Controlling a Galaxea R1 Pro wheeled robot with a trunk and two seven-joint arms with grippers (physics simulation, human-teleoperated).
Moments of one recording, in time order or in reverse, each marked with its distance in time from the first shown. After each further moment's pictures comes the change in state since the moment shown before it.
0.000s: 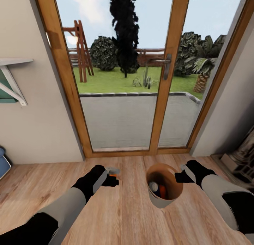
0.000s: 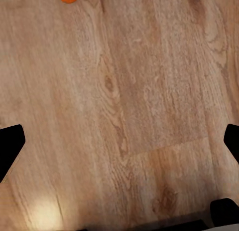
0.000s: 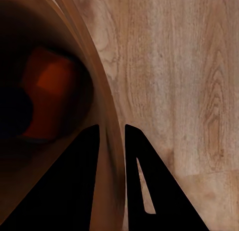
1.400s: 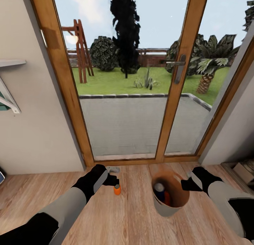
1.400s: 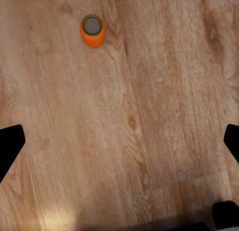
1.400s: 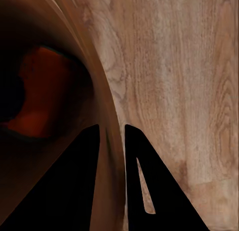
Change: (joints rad) left arm 0.000 -0.004 -0.003 -0.014 -0.004 0.003 0.010; right arm 0.048 -0.045 -0.052 0.022 0.005 -0.002 -0.006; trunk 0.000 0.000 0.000
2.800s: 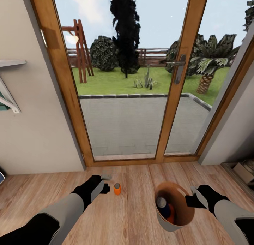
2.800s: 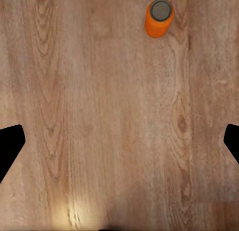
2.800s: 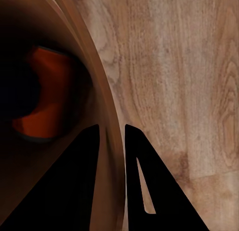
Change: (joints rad) left arm 0.015 0.007 0.017 0.189 0.008 -0.208 0.172; right arm 0.149 -0.021 -0.029 -0.006 -0.003 -0.139 0.006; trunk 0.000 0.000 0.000
